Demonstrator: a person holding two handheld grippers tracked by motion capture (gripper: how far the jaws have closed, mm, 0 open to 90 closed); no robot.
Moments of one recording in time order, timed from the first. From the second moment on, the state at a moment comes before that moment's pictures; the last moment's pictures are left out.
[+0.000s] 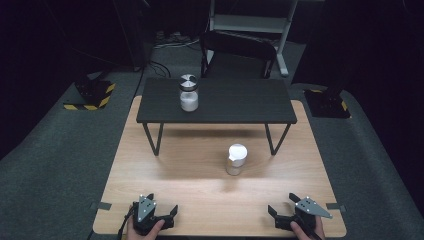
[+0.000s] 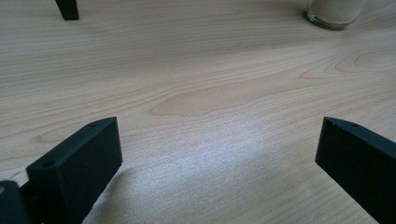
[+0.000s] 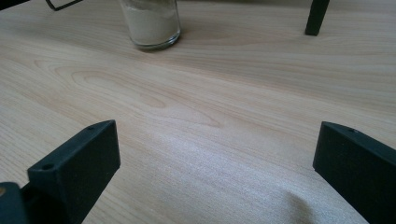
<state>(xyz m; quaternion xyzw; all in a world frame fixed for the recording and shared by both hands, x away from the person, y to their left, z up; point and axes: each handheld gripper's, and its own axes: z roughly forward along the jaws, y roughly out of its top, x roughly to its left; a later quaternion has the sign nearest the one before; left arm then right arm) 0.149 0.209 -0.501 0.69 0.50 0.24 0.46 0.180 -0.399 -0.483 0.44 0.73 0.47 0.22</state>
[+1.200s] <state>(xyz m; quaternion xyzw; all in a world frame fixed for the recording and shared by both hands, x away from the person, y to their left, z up) 0.151 0.217 -0.500 0.71 0.48 0.22 0.46 0.185 -0.391 -0.461 0.44 0.72 0.49 0.24</state>
